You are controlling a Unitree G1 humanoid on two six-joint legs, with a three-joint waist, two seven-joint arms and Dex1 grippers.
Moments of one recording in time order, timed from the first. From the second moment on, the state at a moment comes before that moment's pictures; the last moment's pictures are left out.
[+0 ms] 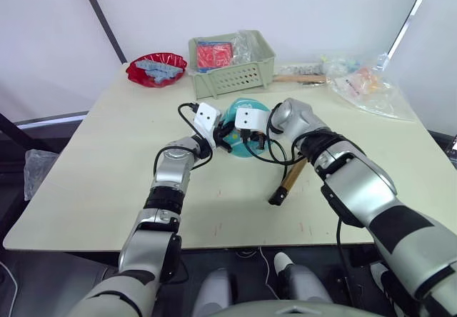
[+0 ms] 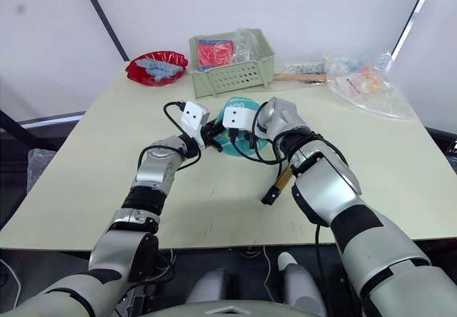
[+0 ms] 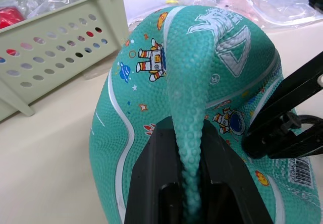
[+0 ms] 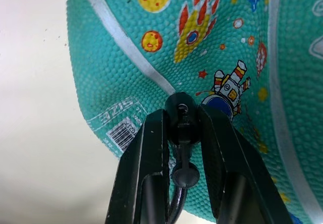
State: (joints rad) left arm -0.67 0.26 0.02 0.62 -0.07 0.09 -0.63; right arm -1.28 0.00 0.45 1.23 -0.46 0.22 0.84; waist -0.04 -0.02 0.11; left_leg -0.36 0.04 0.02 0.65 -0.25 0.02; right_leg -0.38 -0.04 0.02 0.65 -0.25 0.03
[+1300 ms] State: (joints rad) left arm -0.73 0.24 0.00 0.68 -0.07 0.04 -0.66; right arm -1.19 -0.16 0.36 0.92 -0.34 0.47 1.03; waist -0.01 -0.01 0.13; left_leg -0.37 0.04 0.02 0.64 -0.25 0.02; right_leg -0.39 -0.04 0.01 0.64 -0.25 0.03
